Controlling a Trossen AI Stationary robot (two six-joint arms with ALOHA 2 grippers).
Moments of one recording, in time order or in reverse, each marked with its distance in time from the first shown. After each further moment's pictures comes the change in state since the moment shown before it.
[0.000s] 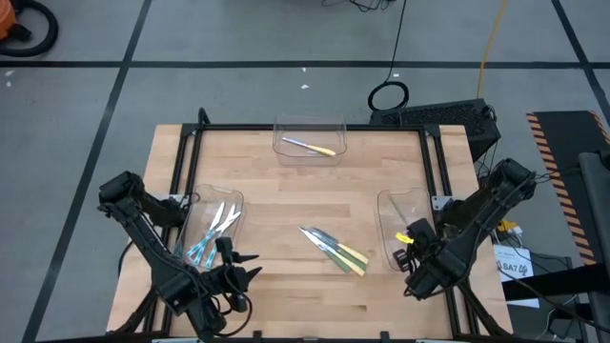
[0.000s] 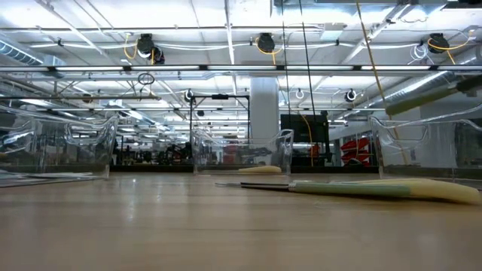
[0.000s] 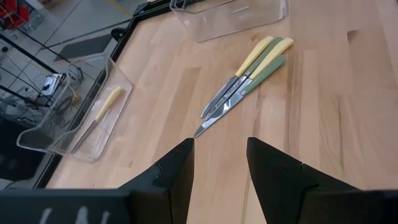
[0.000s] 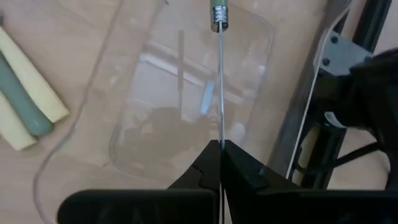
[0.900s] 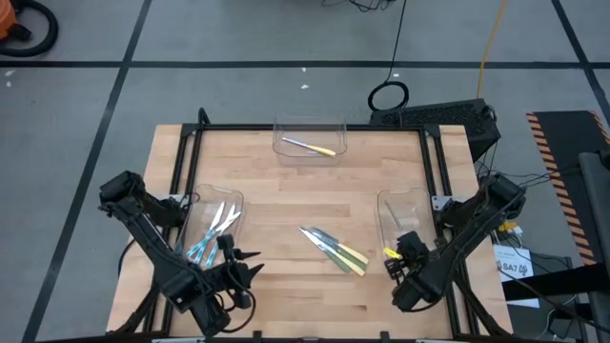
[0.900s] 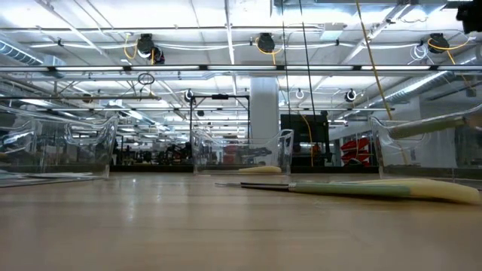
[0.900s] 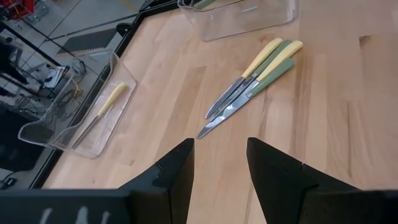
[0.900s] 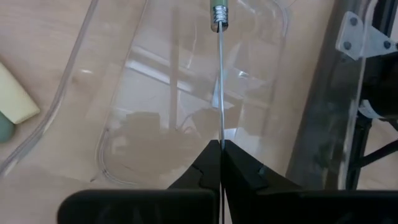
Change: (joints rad) left arm 0.030 0.000 0.000 0.003 0.000 -0.020; right arm -0.001 0.196 -0.034 0.117 -0.016 0.025
